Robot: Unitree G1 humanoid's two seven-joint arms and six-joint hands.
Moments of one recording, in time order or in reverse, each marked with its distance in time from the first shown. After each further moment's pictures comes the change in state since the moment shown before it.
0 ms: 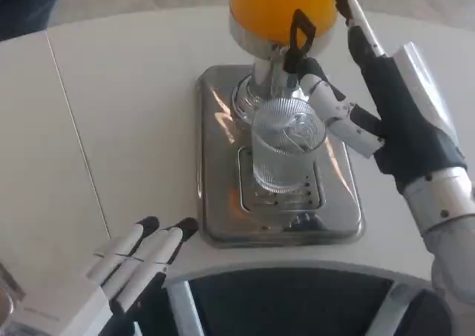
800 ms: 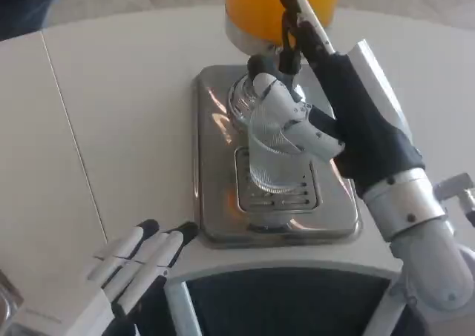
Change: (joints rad) left arm 0.004 -0.018 0.011 -0.008 0.021 0.000 -0.018; right arm -0.014 0.037 0.107 -0.029 0.099 -0.017 0.000
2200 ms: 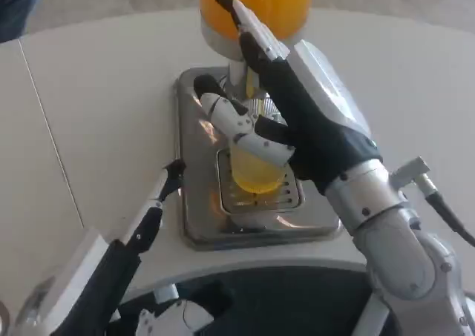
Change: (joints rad) left arm -0.145 -0.178 -0.174 -0.154 -0.267 0.418 -0.174; right arm -0.090 -0.037 0.144 0.019 -0.137 0.100 0.046
